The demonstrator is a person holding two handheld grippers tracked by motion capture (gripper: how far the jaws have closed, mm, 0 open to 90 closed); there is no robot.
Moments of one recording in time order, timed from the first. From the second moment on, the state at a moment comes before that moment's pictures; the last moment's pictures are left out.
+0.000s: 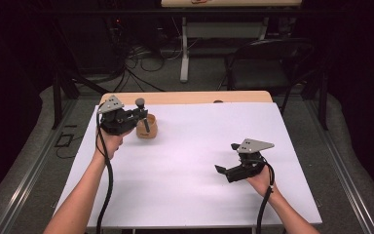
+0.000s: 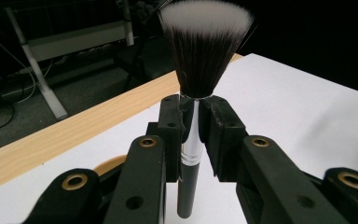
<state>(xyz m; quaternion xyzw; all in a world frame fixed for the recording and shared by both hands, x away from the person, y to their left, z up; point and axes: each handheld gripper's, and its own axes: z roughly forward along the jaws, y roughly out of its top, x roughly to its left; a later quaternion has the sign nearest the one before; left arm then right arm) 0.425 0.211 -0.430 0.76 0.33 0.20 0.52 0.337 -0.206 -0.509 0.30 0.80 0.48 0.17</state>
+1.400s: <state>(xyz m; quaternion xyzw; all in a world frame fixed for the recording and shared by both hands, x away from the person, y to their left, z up) 0.457 0.207 -0.439 0.74 0.35 0.27 0.51 0.337 -0.206 -0.509 0.30 0.80 0.49 0.16</state>
